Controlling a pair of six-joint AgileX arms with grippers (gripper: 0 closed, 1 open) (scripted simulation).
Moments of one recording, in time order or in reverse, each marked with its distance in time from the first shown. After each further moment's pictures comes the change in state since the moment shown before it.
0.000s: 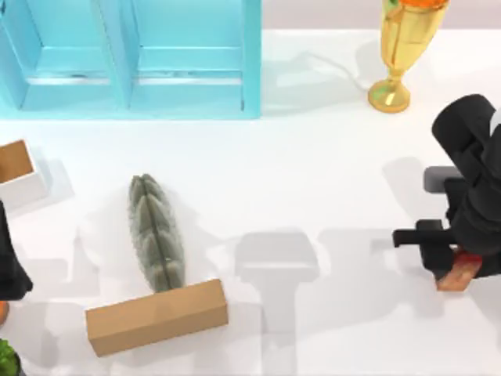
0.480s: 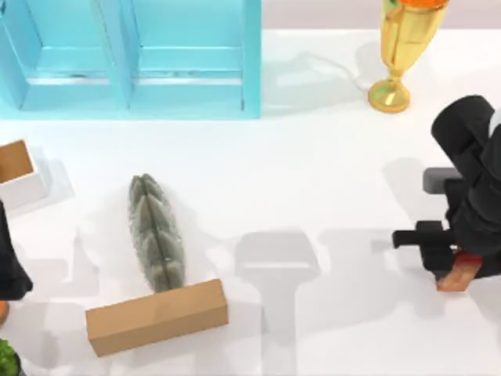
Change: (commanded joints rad) left arm 0.000 0.000 0.000 0.000 0.000 0.000; right arm 0.000 0.000 0.000 0.000 0.000 0.000
